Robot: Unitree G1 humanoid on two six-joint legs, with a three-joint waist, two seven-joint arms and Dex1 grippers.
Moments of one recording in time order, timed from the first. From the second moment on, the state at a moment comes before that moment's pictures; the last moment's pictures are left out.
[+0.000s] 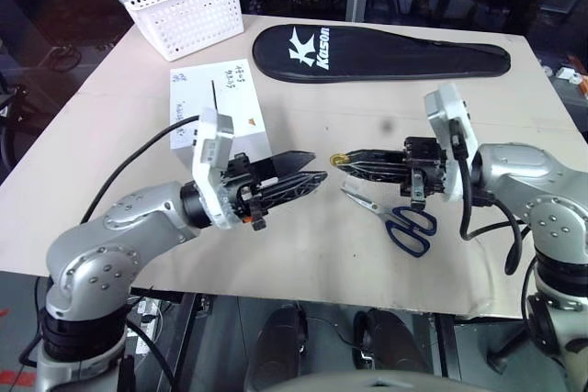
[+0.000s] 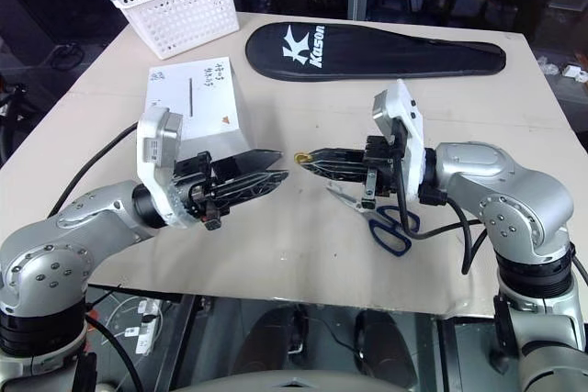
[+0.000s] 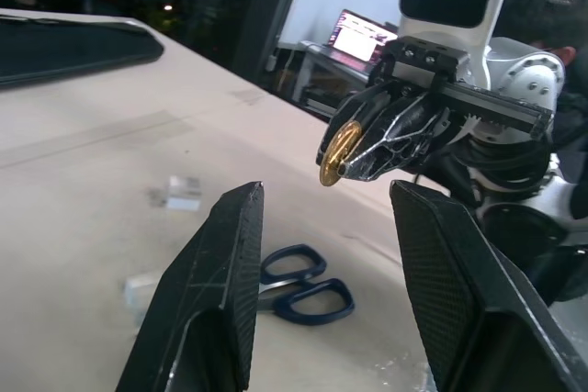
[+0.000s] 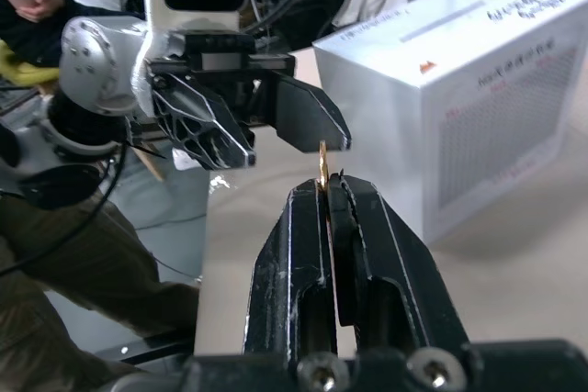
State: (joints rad) left arm -0.28 0.68 0.22 -0.61 -1.21 0.87 -0.59; right arm -0.61 -0.55 -0.01 -0.55 0.87 0.99 0.79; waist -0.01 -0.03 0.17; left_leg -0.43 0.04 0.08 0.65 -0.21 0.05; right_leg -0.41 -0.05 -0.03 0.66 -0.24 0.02
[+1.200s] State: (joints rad) left arm -0.34 0.70 0.18 -0.60 -1.31 0.87 -0.57; right arm -0.62 -0.60 0.00 -0.56 0.95 0.98 0.79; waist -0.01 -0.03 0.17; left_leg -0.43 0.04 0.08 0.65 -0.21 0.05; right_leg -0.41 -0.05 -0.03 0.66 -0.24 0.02
